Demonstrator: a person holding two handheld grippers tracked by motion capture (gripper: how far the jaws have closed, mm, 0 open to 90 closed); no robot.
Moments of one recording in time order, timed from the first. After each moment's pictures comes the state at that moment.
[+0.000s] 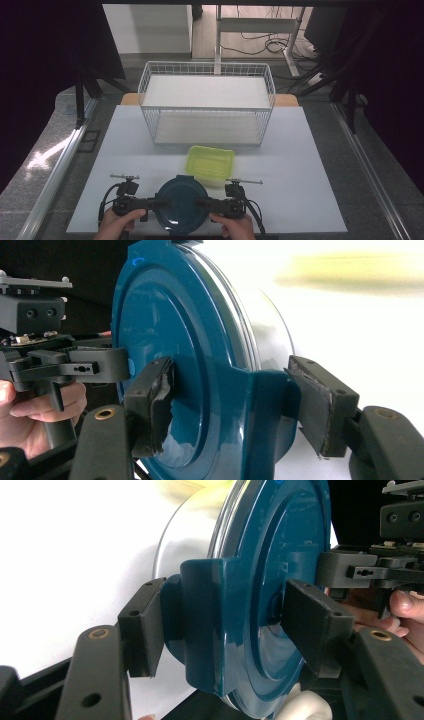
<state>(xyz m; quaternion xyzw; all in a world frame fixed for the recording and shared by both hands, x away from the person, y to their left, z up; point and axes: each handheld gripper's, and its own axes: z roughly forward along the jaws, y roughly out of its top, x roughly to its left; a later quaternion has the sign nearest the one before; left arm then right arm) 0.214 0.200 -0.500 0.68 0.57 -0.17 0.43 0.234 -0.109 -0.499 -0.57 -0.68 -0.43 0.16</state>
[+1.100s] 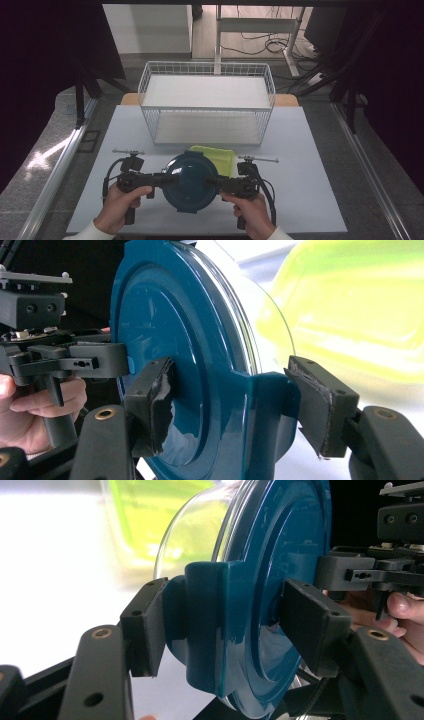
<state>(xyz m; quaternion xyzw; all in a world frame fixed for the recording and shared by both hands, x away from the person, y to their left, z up) 0.249 0.180 -0.429 0.69 0.54 -0.12 0.47 0.261 -0.129 -0.432 -0.54 -0.69 -0.47 0.12</state>
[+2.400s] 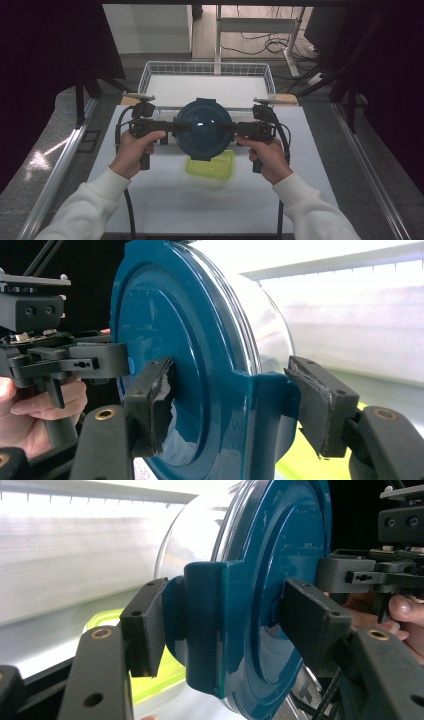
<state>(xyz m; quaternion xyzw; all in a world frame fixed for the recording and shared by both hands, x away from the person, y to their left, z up) 0.332 0.161 -0.343 0.68 0.52 -0.08 0.51 0.351 -0.148 -0.333 -0.51 -0.70 -0.49 0.07</state>
